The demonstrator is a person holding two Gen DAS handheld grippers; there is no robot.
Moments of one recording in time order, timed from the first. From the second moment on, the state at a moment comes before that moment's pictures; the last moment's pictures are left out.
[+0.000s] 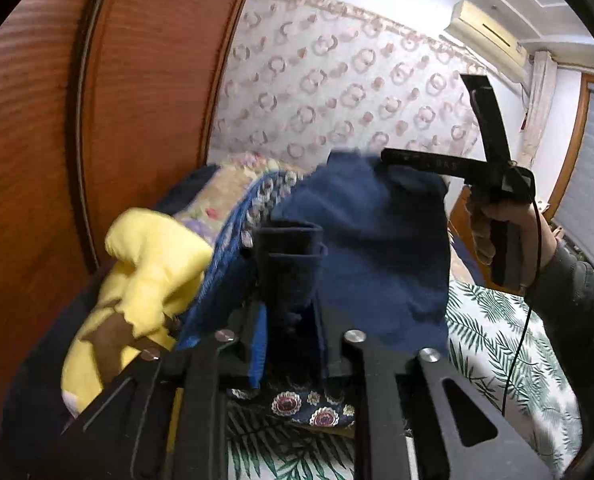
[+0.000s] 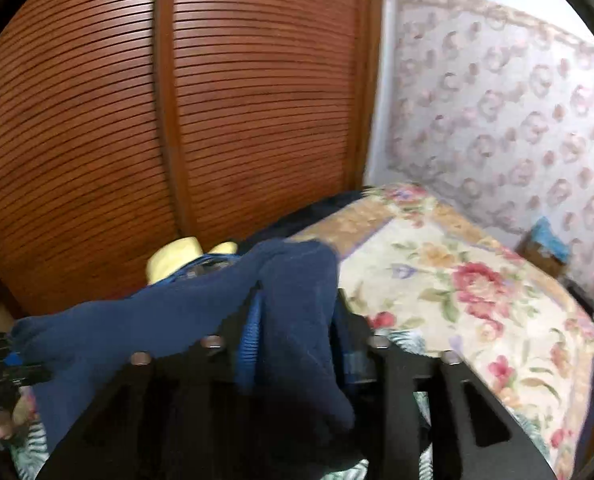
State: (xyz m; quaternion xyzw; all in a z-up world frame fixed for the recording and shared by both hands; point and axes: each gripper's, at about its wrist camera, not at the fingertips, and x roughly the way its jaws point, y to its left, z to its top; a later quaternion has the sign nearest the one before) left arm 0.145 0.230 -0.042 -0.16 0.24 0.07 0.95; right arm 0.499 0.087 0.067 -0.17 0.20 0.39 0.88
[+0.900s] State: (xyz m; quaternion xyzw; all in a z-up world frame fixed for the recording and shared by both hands) left arm 0.199 0.199 -0.069 -0.08 0.30 0.06 0.95; right arm 0.516 0.091 0.011 -0.10 0.23 0.42 0.87
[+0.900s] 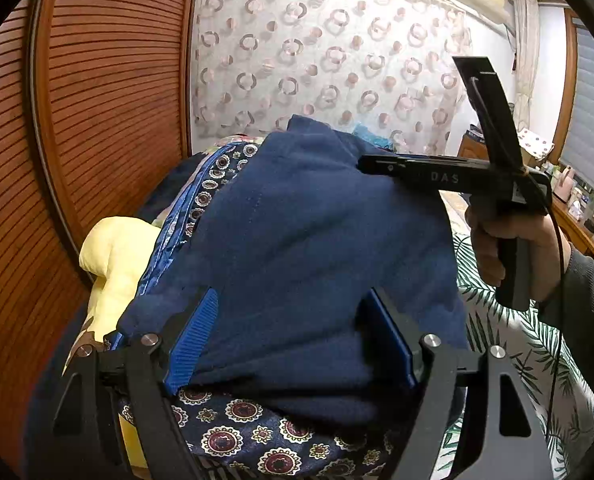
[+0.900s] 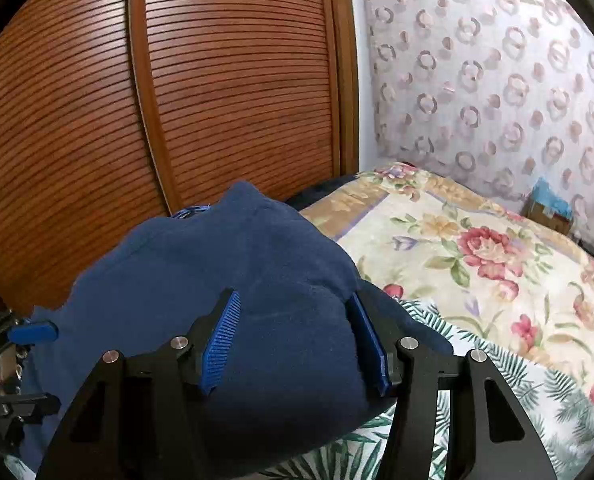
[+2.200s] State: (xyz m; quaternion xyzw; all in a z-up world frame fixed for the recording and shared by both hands) left arm 0.103 0.054 0.006 0.00 0.23 -0.01 0.97; right arm 0.183 -0.123 0.033 -0.03 0.17 0.27 0.95
